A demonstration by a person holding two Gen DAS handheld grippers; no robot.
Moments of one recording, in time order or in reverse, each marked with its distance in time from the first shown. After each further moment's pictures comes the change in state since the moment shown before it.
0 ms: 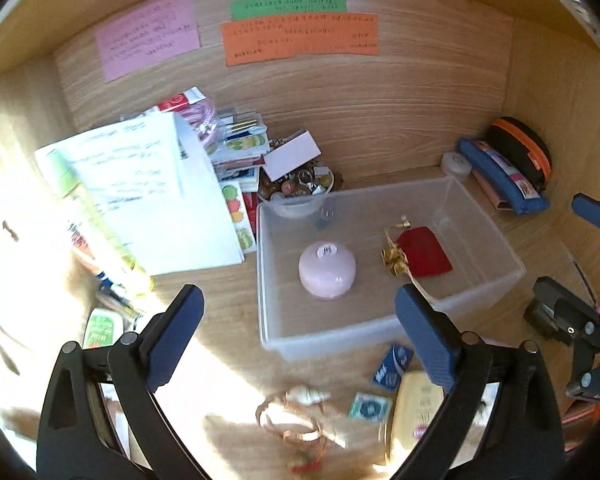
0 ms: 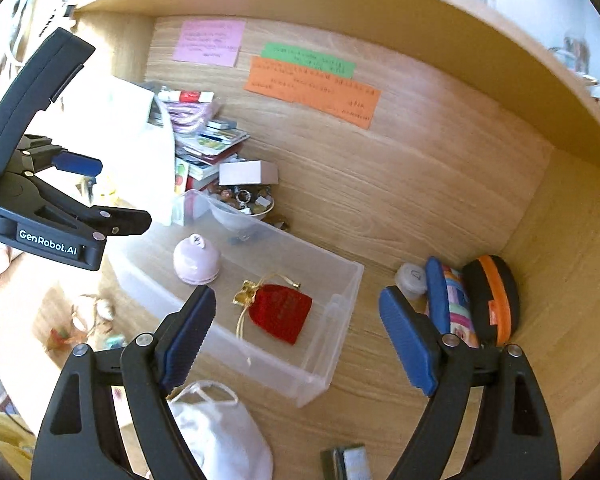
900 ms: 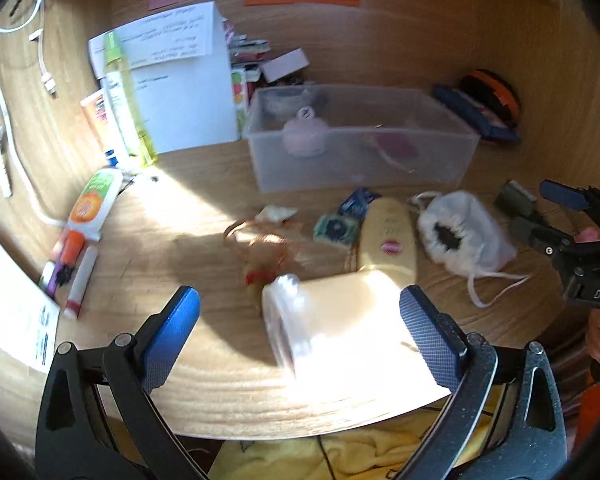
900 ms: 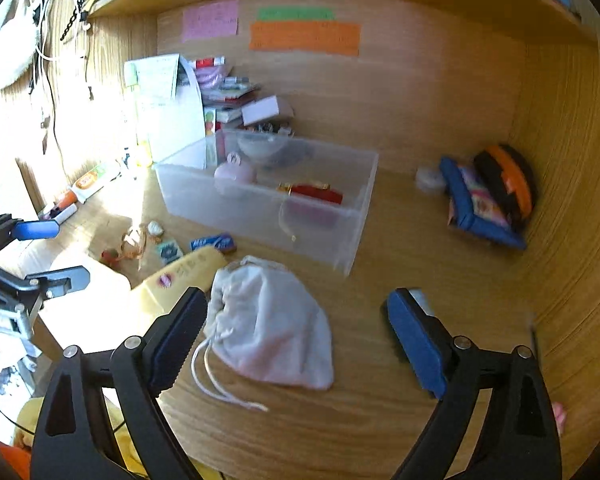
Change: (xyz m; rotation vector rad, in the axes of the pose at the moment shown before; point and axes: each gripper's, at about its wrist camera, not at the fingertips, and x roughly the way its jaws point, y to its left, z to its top) left arm -0.046 -0.032 -0.150 -0.086 0.048 0.015; right arm -0.031 -0.005 -0.104 0.192 0.110 0.142
